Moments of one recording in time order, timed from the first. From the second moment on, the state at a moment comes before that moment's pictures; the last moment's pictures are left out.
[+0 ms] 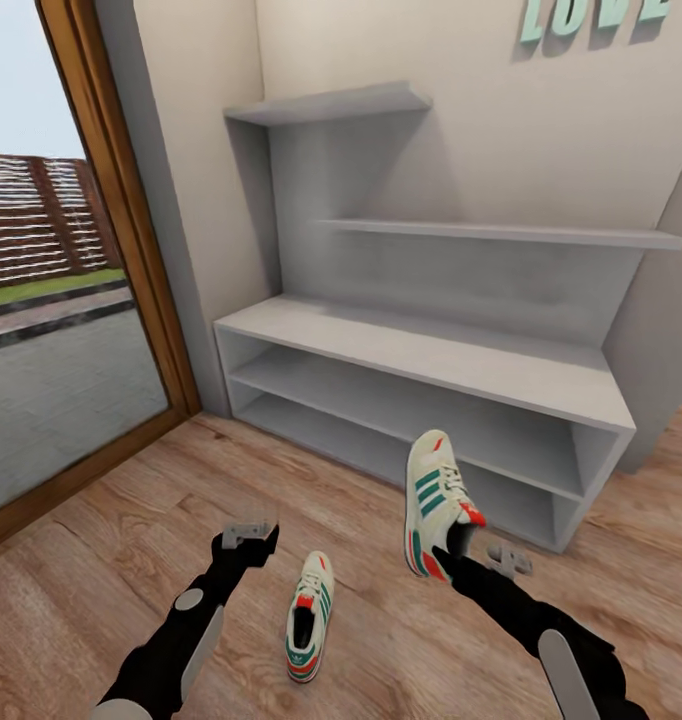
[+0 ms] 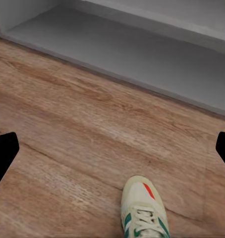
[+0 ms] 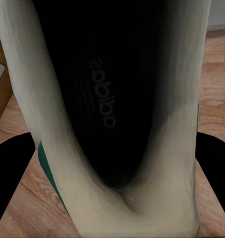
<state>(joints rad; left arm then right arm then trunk) -0.46 -0.04 -0.02 -0.75 0.05 -0.10 -0.11 -0.12 -0.01 -0.11 -1.51 -0.54 0.62 0.13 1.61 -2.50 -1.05</state>
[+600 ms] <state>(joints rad) -0.46 -0.06 -0.02 -0.68 0.05 -0.20 -0.10 -0.12 -0.01 -0.11 -1.51 -0.59 0.62 0.13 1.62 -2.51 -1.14</state>
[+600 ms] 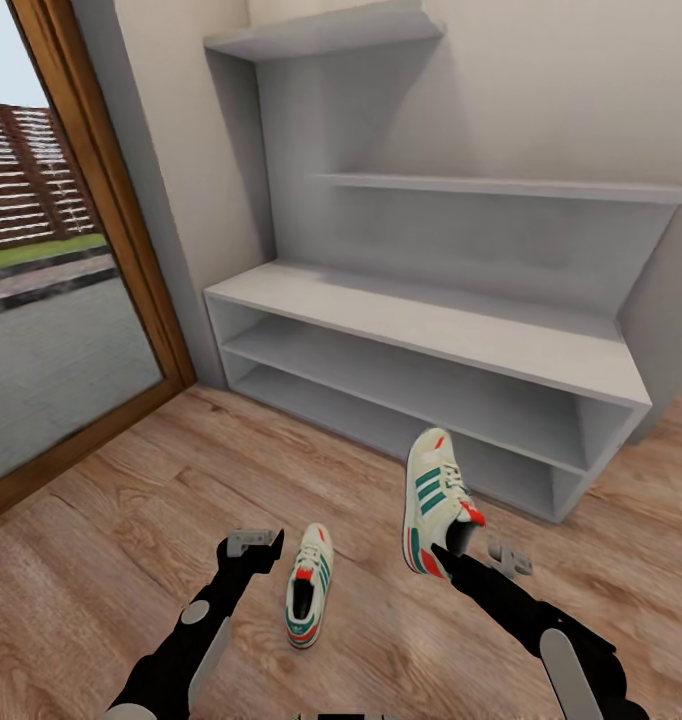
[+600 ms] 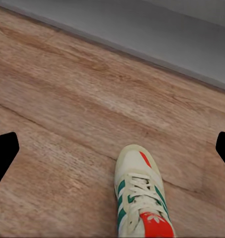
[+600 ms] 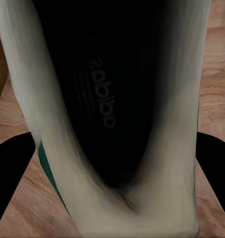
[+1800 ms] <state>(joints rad) -0.46 -0.06 -0.02 -0.68 0.05 -0.23 -0.10 -0.12 -0.01 -0.11 -1.51 -0.59 0.62 0.13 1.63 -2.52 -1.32</state>
